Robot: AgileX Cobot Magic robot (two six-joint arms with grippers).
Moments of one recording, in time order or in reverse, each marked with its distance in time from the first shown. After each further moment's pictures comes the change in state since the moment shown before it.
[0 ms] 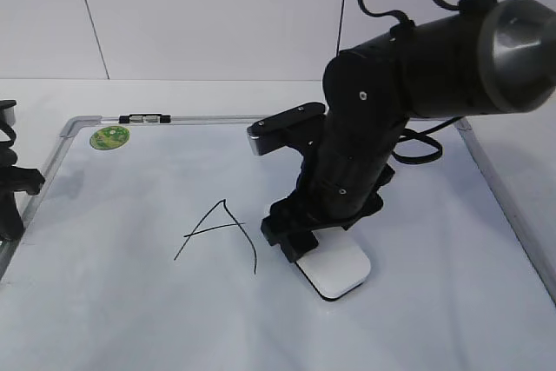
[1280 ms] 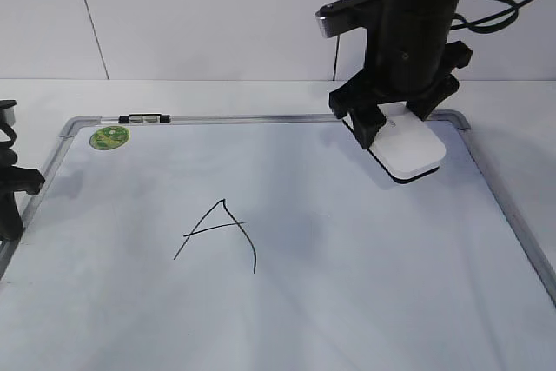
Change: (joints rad) left arm 0.000 0.000 0.000 0.000 0.000 0.000; right arm -0.174 0.032 -0.391 -0.216 0.404 0.058
